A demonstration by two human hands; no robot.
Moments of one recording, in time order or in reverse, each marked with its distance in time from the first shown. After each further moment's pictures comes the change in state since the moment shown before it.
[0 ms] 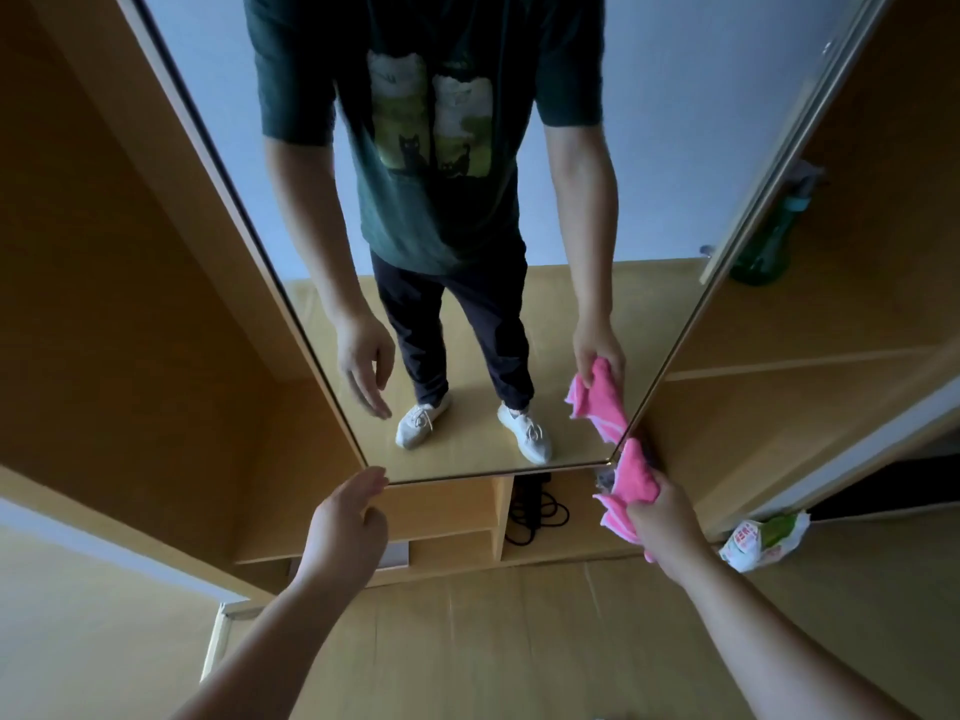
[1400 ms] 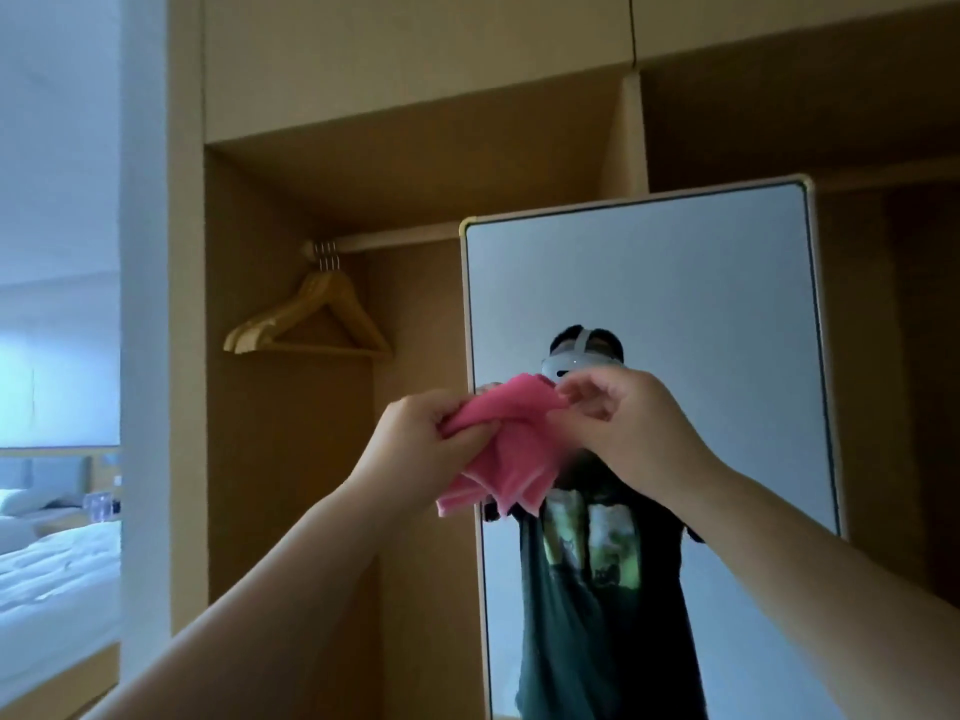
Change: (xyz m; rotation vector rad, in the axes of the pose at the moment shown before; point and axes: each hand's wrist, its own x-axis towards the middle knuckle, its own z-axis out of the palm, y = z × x) left_hand -0.086 0.399 -0.373 0.042 0.586 0.862; right_hand -0.219 -0.539 -0.181 0.265 0.025 -1.496
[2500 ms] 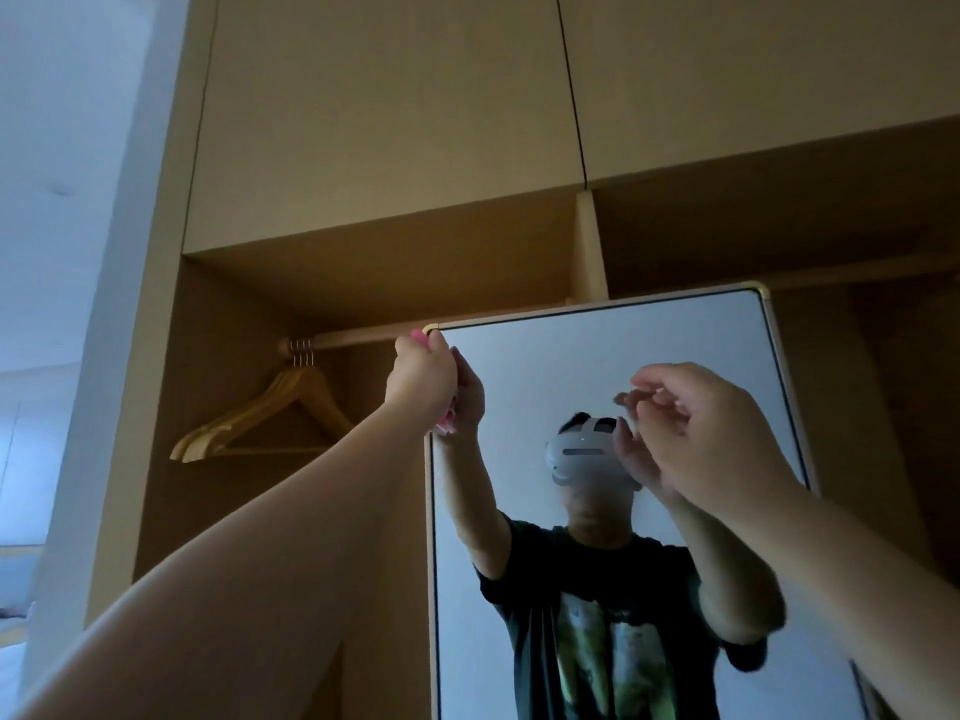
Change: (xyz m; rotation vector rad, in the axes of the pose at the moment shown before) left_hand 0.194 0.037 0.012 -0.167 0.400 -0.329; right_hand 0.064 0.023 -0.088 -0.412 0.374 -0.254
